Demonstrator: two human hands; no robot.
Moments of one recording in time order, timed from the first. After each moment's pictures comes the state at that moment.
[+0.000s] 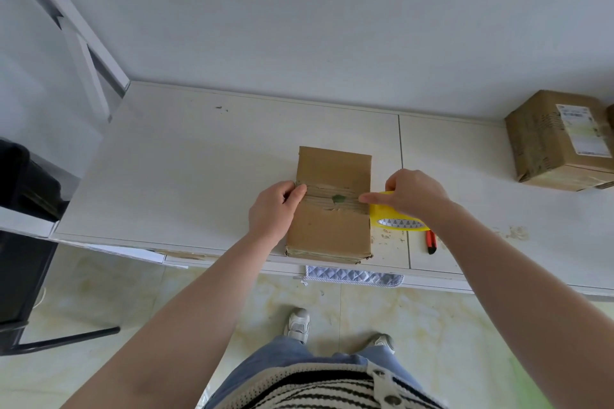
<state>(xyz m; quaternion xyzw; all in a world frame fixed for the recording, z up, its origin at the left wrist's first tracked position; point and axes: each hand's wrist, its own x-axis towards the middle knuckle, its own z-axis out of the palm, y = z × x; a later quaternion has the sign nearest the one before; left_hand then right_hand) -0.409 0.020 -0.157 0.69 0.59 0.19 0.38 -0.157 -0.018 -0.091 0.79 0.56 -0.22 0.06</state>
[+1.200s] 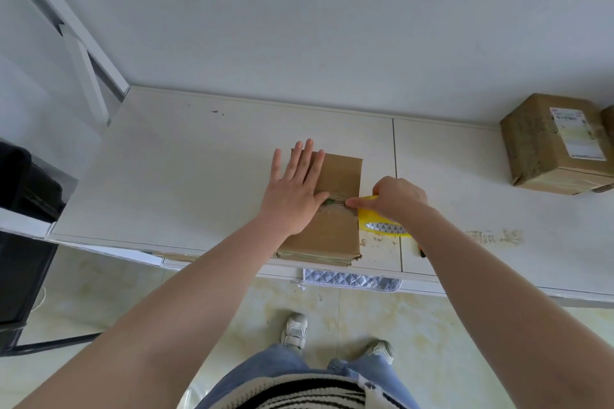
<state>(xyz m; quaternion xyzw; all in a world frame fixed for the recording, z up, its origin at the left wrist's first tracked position) -0.368 0.032 -0.137 0.89 0.45 -0.06 -0.01 -0.156 -0.012 -0.121 0.80 0.55 -0.21 0.11</state>
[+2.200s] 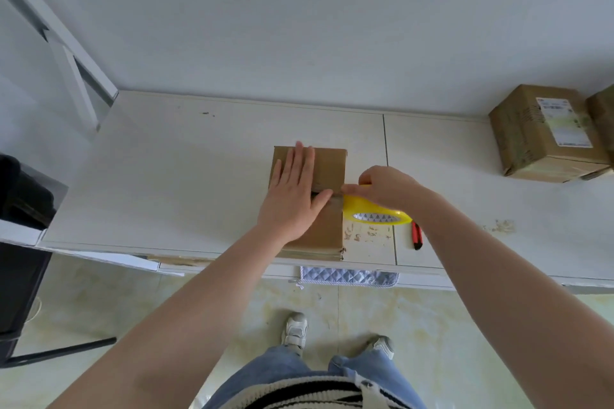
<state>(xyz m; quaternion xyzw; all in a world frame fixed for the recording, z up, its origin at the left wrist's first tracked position) -0.362 0.014 -0.136 0.87 0.46 0.05 0.16 -0.160 -0.015 -0.084 0.76 0.58 -0.30 0.04</state>
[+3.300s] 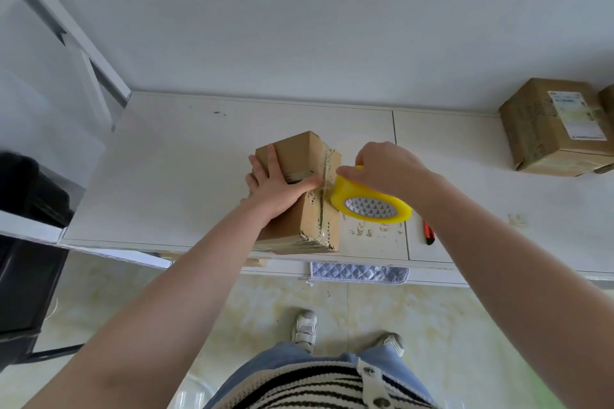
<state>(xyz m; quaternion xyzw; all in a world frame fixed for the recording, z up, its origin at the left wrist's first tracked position) -0.399 0.038 -0.115 0.62 0.63 0.02 0.47 -0.203 -0.007 -0.038 0.76 0.63 -0.18 0.03</state>
